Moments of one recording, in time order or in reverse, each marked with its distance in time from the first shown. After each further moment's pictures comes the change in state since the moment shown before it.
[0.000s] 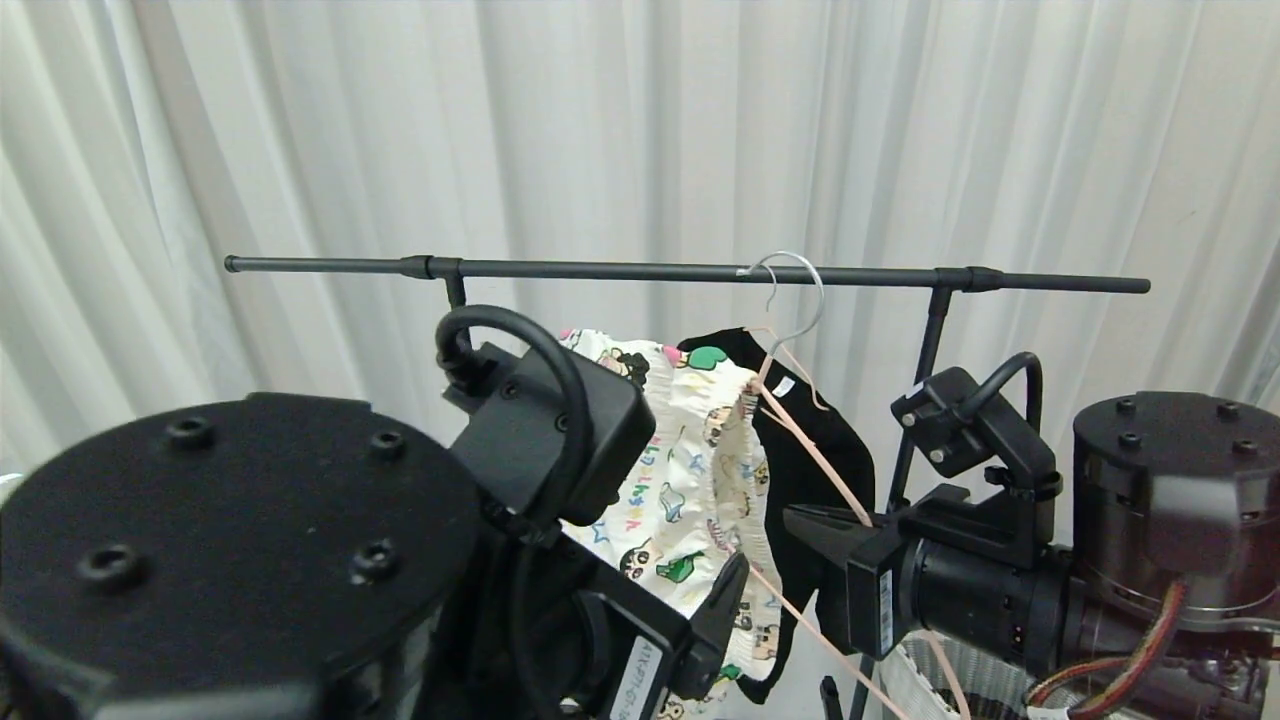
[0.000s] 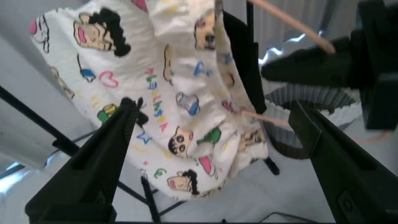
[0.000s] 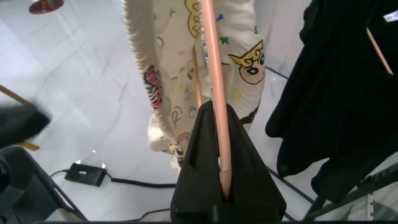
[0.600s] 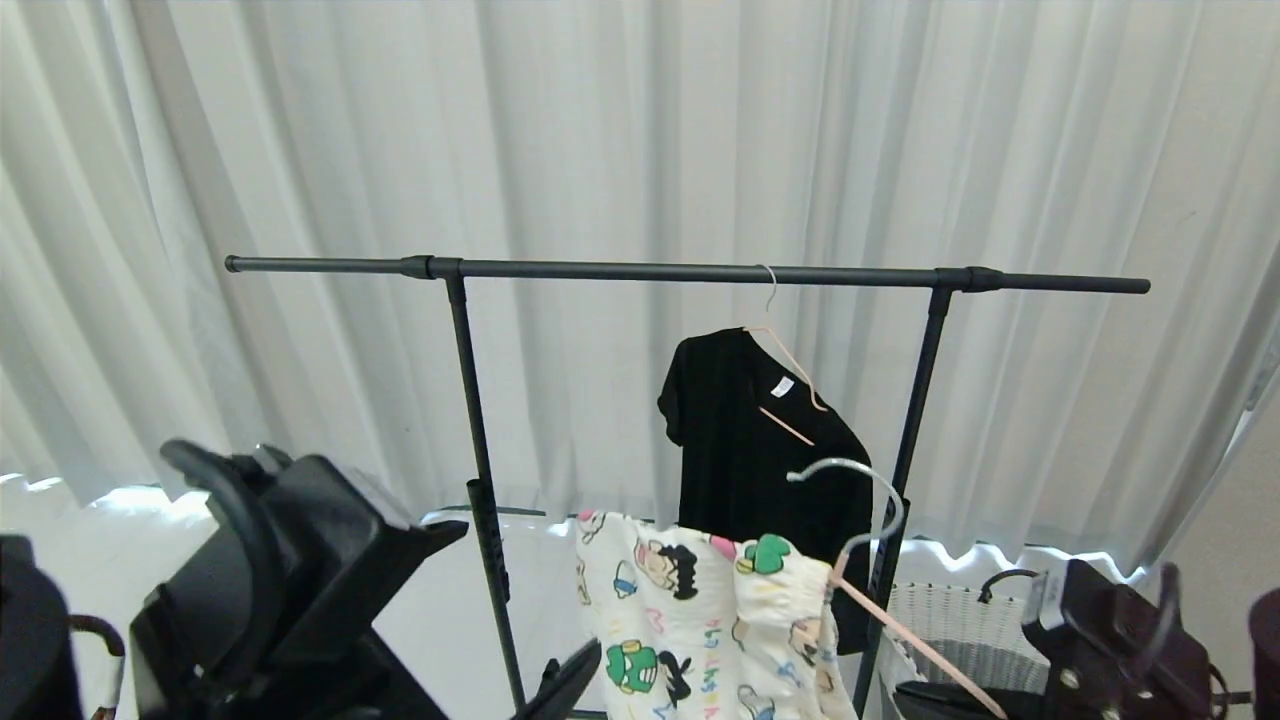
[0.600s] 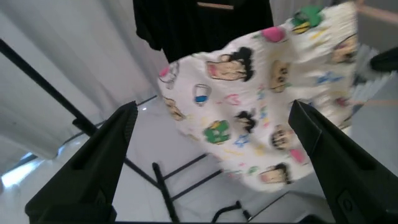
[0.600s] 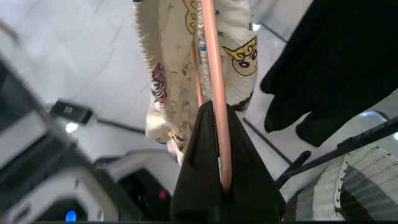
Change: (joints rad) left arm 0.057 -0.255 0.269 -0.007 -0.110 0.089; right arm -0.001 -0.232 0.387 0.000 0.143 -0.171
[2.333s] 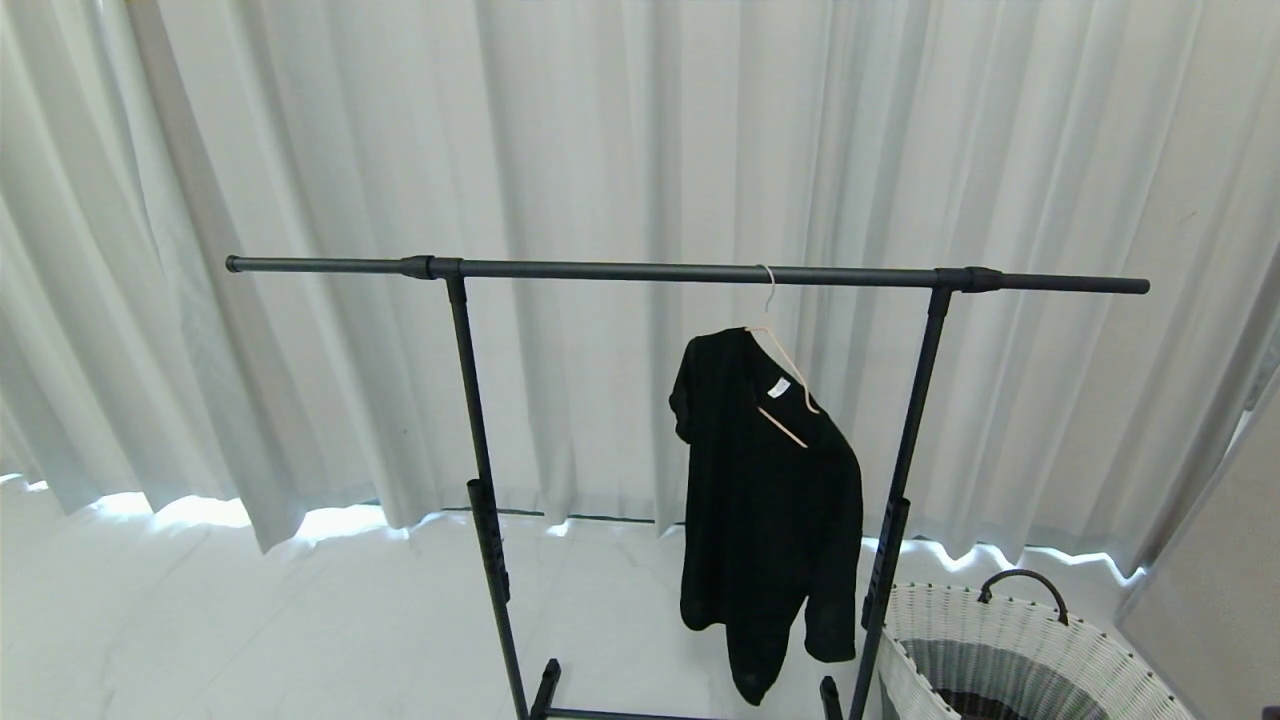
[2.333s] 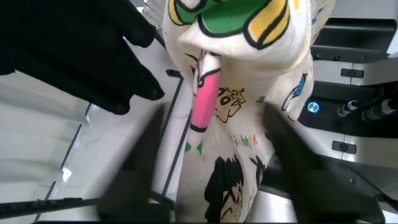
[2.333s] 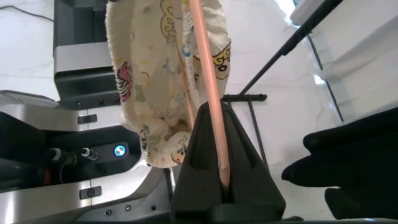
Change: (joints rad) left arm -0.110 0.027 0.314 -0.161 -0.456 0.239; right arm 0.312 0.091 -0.028 -0.048 0.084 -0.209
